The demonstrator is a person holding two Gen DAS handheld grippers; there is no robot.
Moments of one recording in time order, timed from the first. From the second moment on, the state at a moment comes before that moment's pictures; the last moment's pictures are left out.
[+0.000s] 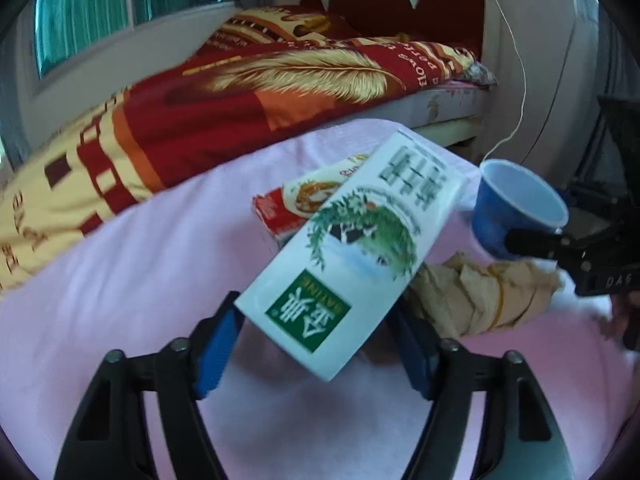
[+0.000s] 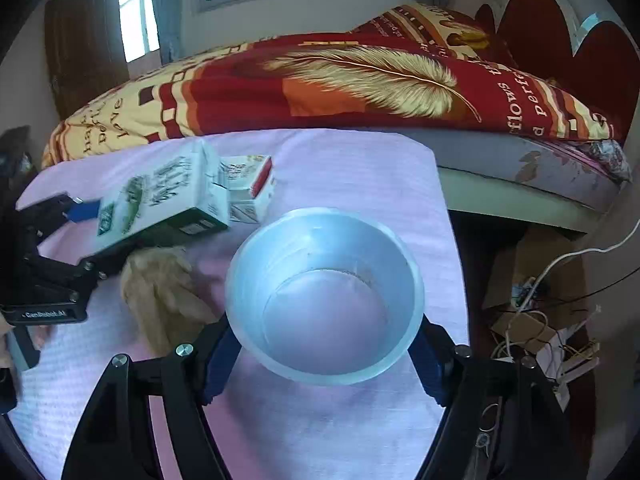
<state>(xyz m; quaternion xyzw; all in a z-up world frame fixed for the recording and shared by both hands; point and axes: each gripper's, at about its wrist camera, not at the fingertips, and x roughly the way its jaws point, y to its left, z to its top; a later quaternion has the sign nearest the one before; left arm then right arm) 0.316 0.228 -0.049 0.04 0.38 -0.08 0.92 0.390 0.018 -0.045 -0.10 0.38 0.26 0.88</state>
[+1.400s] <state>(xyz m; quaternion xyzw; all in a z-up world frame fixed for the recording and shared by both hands) 0.165 0.167 -0.006 -0.04 0.34 -0.07 0.94 0.241 -0.074 0.014 -0.08 0.32 0.22 0.92</state>
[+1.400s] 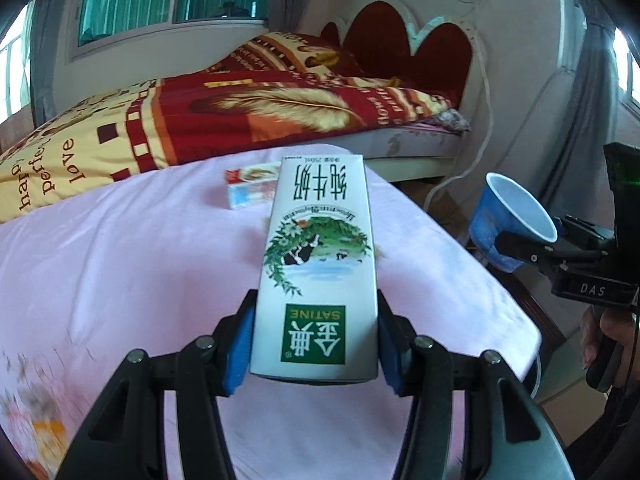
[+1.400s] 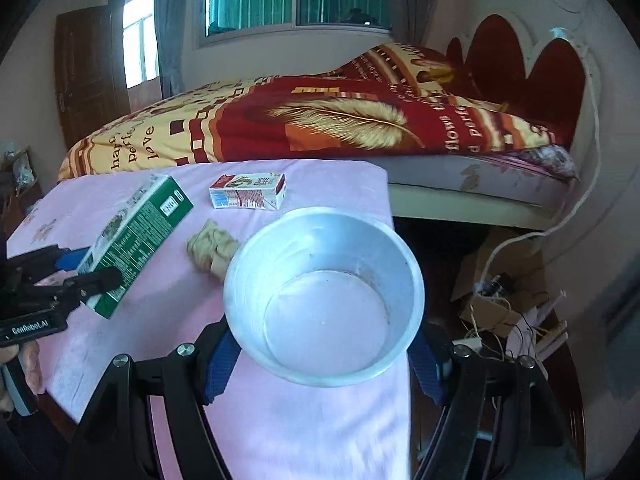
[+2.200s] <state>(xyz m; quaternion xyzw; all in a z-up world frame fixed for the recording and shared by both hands) 0.109 0.012 -0.009 0.00 0.35 -0.18 0.92 0.132 -0.253 0.016 -0.01 0.31 0.13 0.94</state>
